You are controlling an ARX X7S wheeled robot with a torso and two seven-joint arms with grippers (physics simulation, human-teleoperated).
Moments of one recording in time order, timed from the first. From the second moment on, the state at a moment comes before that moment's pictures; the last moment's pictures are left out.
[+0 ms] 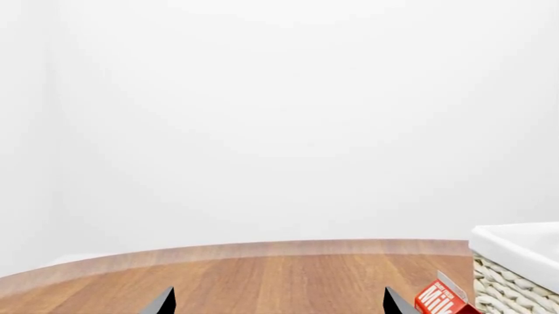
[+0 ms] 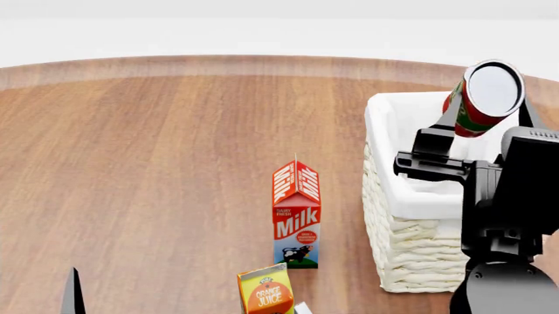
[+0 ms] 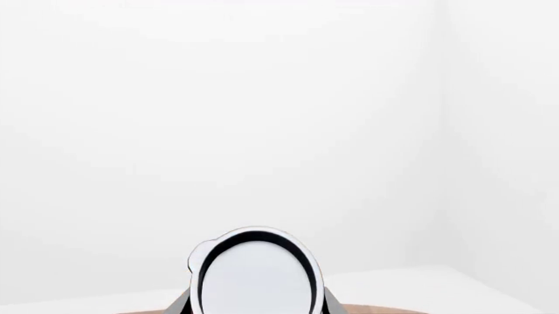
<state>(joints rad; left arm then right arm) 0.20 -0.31 0.22 0.73 -0.12 -0.20 -0.39 0.57 0.37 -0.07 -0.08 0.34 0.29 0.28</state>
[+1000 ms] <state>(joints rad) 0.18 -0.33 0.24 0.71 -0.13 -0.19 -0.41 1.21 0.23 -0.11 1.27 0.09 -0.08 0.15</state>
